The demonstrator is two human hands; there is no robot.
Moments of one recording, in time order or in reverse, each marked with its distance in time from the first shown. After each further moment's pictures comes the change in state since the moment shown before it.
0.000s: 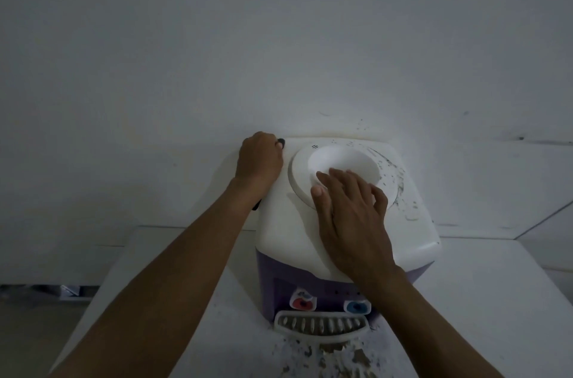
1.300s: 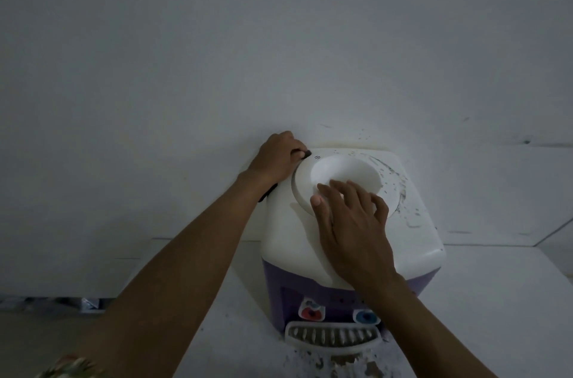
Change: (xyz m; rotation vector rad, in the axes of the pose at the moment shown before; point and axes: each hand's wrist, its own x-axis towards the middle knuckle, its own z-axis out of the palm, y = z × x) left_hand 0.027 0.012 -0.003 -0.050 -0.182 0.318; right_hand -0.001 0.001 0.000 -0.046 -0.002 -0.003
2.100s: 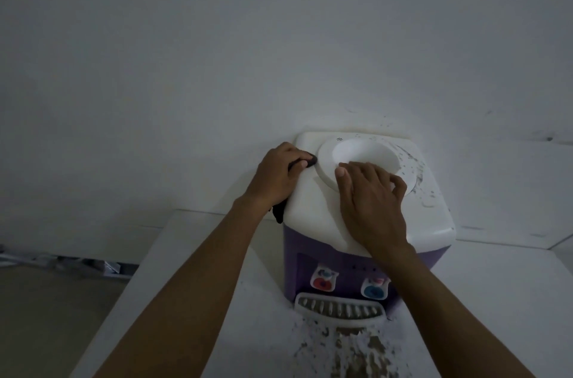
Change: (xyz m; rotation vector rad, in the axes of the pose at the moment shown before) left_hand -0.106 0.001 -0.009 -0.209 0.144 -0.041; right_hand -0.001 -0.001 0.000 0.030 0.042 -0.036
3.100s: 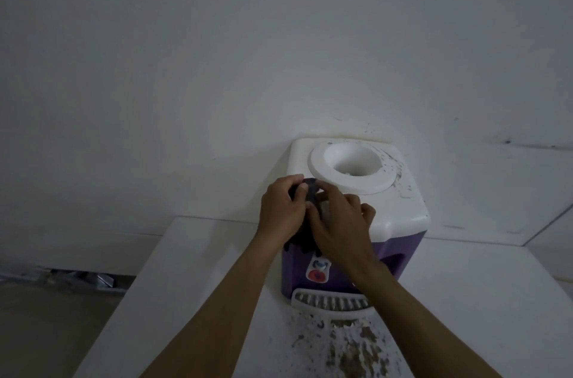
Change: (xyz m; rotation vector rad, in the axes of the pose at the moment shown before) left_hand -0.079 0.073 0.000 -0.327 0.184 -0.394; right_hand -0.056 -0.043 -0.014 0.214 -0.049 0.028
